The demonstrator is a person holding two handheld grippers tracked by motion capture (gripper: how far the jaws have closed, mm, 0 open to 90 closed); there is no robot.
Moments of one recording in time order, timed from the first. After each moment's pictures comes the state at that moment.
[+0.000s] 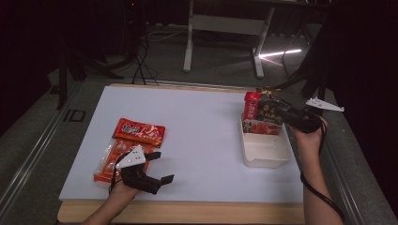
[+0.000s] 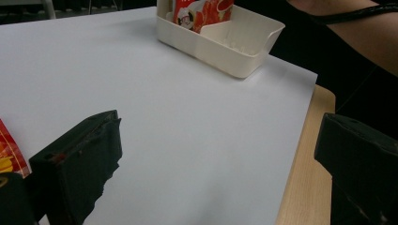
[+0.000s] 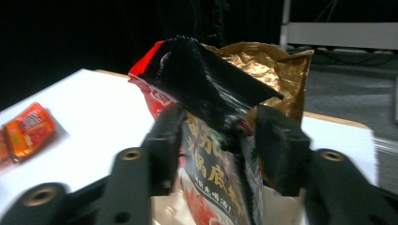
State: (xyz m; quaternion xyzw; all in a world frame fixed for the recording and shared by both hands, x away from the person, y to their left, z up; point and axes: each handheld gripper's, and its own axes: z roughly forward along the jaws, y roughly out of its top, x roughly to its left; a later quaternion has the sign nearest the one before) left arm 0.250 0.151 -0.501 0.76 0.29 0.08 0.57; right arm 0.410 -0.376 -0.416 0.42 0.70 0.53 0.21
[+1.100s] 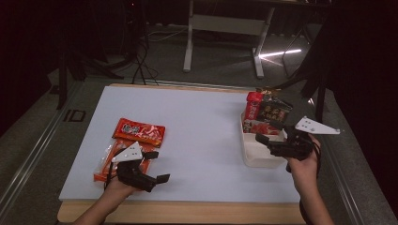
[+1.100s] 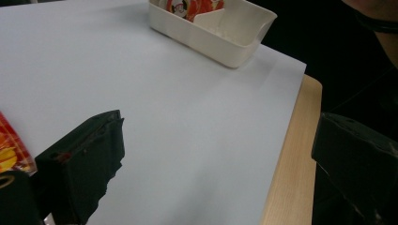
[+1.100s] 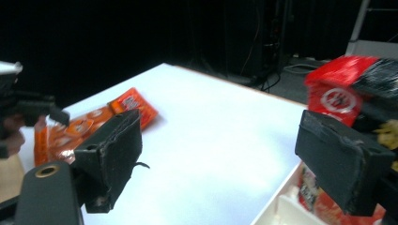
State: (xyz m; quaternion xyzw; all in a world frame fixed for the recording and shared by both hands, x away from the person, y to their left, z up) left arm 0.256 0.166 -0.490 0.78 0.29 0.04 0.55; right arm 0.309 -0.306 -0.392 0.33 0.74 0.56 0.17
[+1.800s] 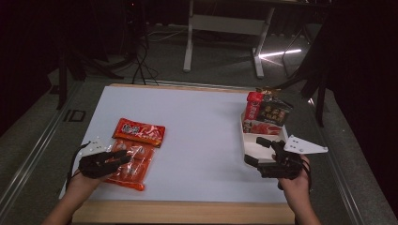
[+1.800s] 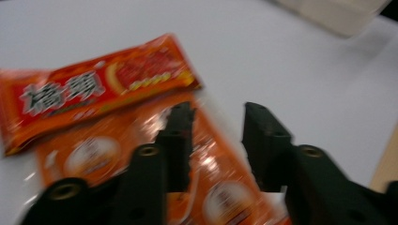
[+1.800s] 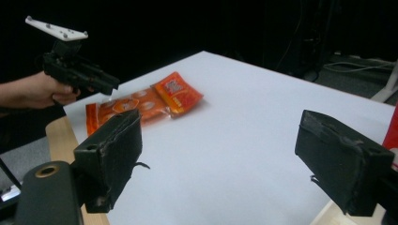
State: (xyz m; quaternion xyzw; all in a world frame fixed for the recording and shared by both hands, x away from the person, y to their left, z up) left arm 0.261 0.259 -0.501 0.78 0.39 0.14 0.46; right arm 0.273 -0.285 -0.416 0.28 0.76 0.57 0.13
